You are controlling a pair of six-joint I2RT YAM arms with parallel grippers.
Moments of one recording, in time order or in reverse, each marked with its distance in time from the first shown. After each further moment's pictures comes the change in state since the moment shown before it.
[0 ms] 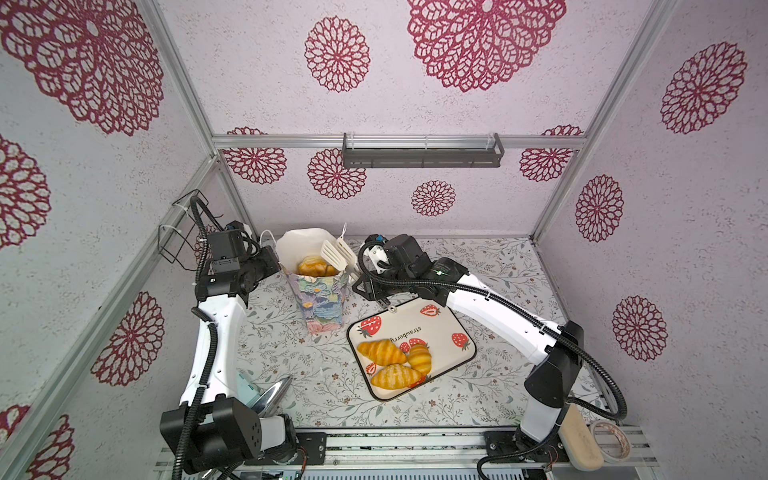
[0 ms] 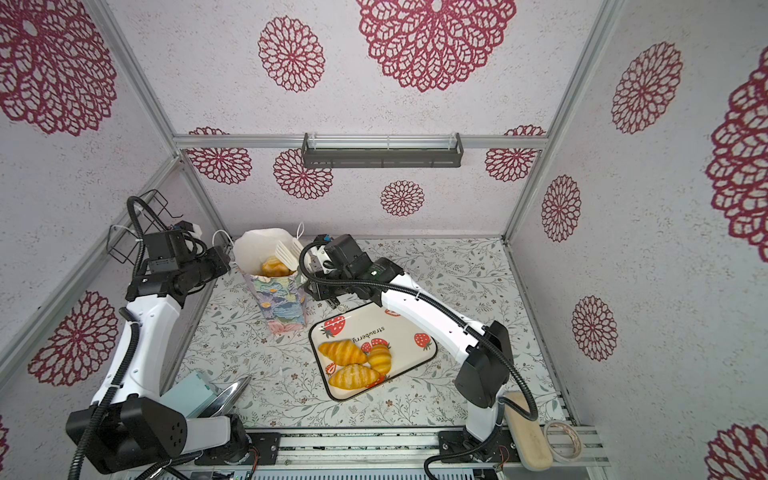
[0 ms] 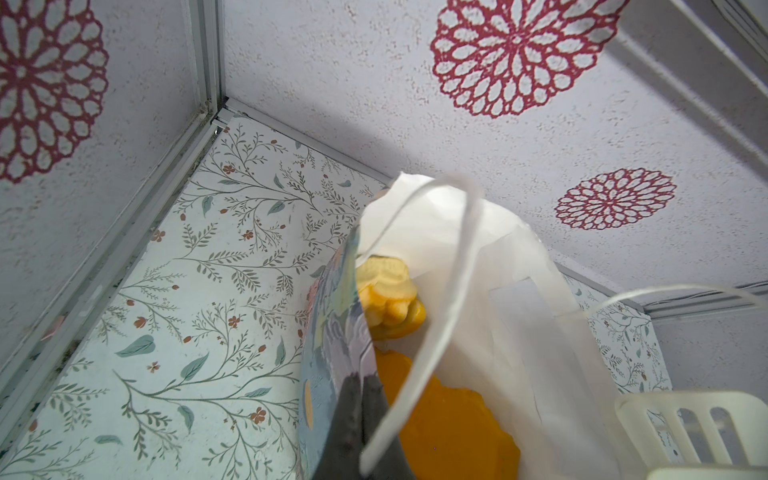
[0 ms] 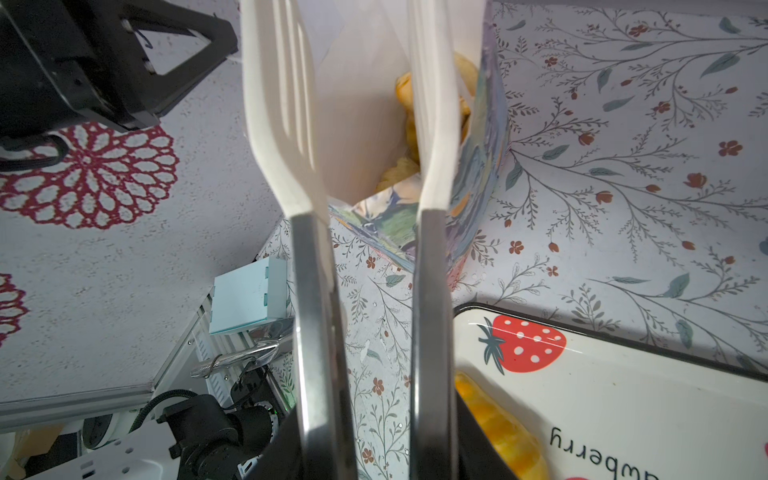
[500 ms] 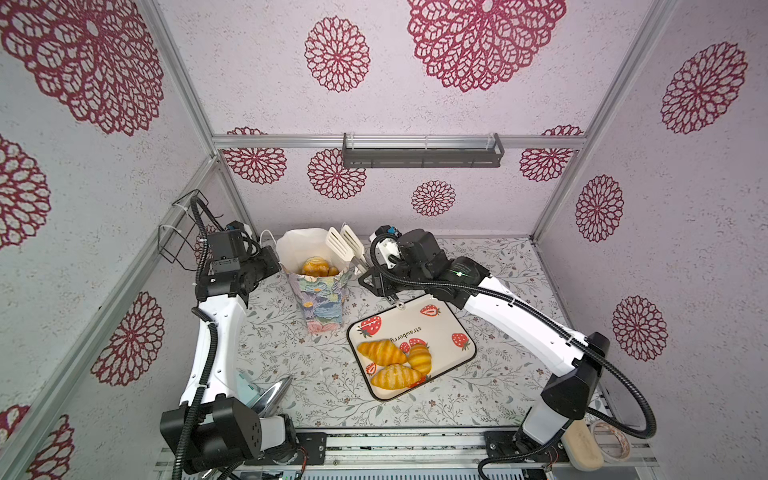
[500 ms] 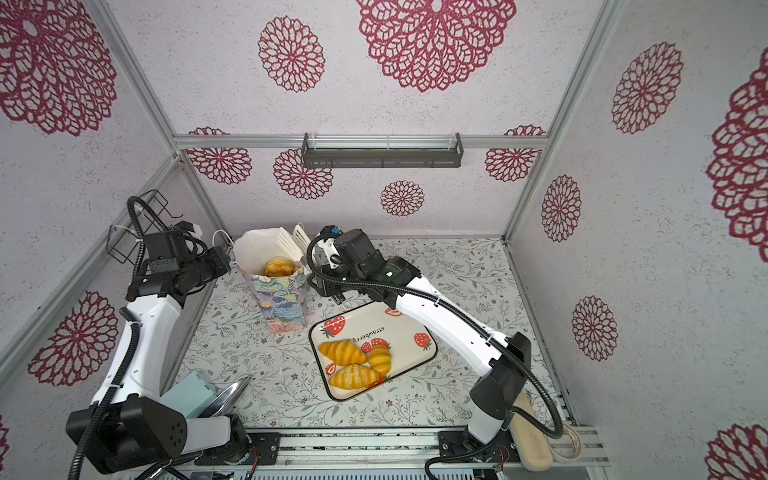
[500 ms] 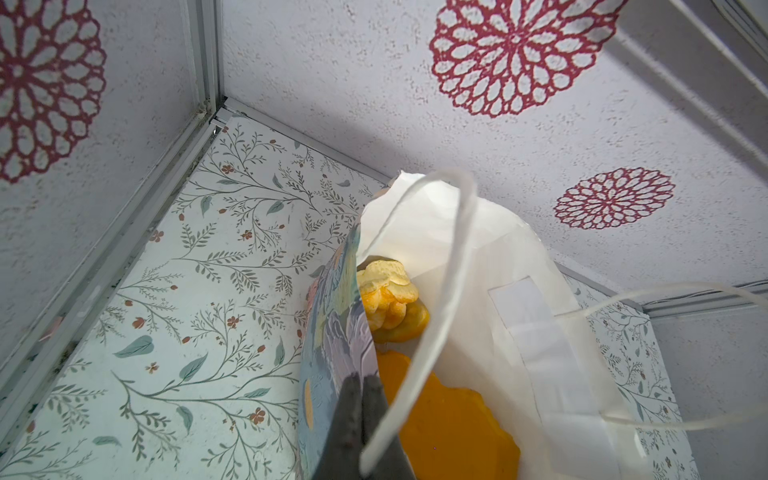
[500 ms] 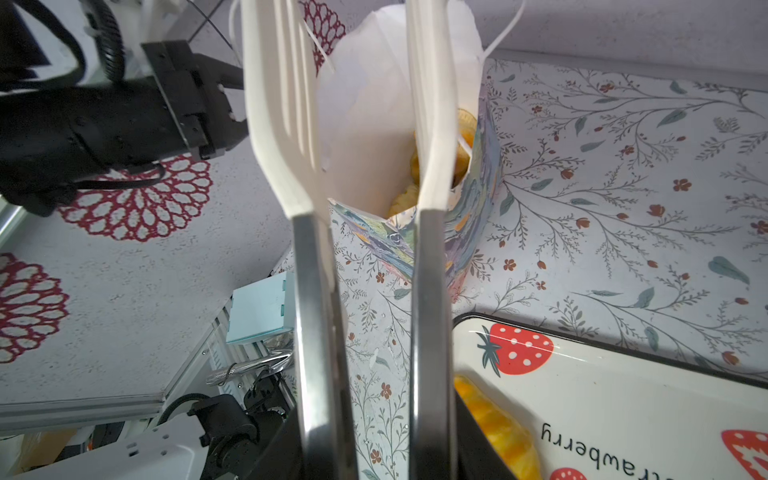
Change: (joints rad) left arm 0.000 0.000 0.000 0.002 0.001 0.000; right arm 0.000 -0.131 -0.023 -0.006 0.035 -0.001
